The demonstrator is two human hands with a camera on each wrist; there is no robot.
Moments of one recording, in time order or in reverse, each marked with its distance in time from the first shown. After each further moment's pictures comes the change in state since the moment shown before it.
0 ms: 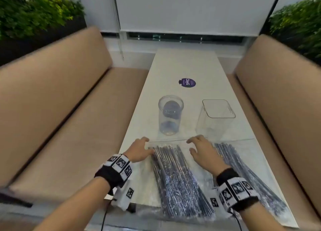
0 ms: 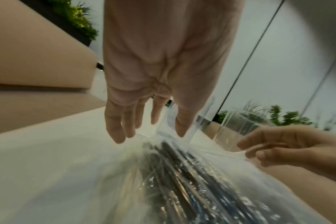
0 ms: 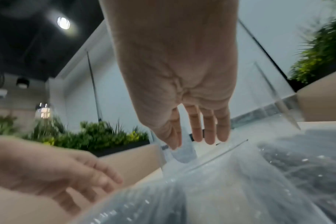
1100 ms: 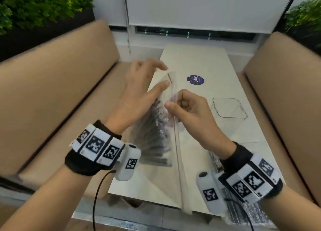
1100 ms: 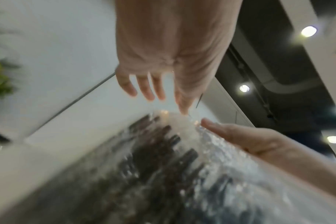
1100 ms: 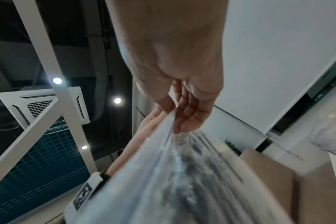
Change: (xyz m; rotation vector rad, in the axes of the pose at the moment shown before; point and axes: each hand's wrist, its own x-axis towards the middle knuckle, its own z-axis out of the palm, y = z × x) left_hand -0.105 0.111 -0.136 -0.257 0.674 0.725; right_hand -0.008 -0.149 -0.098 0.919 0.221 -0.379
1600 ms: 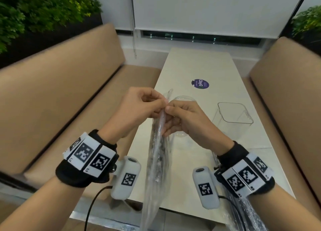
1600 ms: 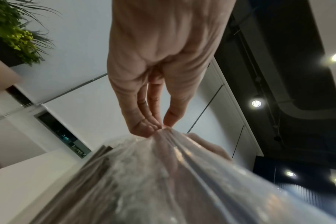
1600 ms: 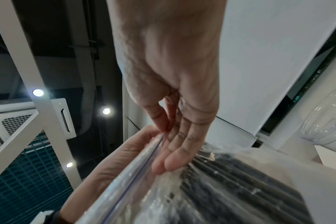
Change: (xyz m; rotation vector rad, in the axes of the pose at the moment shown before) left_hand -0.016 0.001 -0.008 -0.355 -0.105 -0.493; right_hand 0.014 -0.005 0.008 0.227 -0.272 0.342
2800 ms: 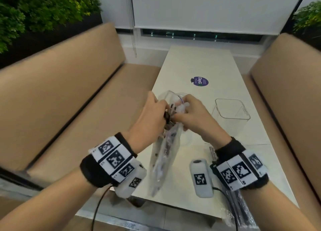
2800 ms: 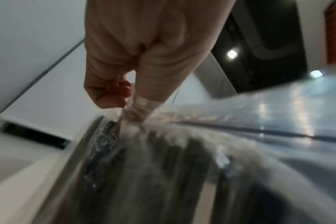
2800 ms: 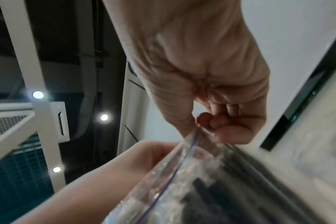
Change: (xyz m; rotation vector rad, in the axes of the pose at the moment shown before) left_hand -0.005 -0.030 0.036 0.736 0.016 0.229; right_hand 0.003 0.020 -0.024 -0.448 0.311 0.064
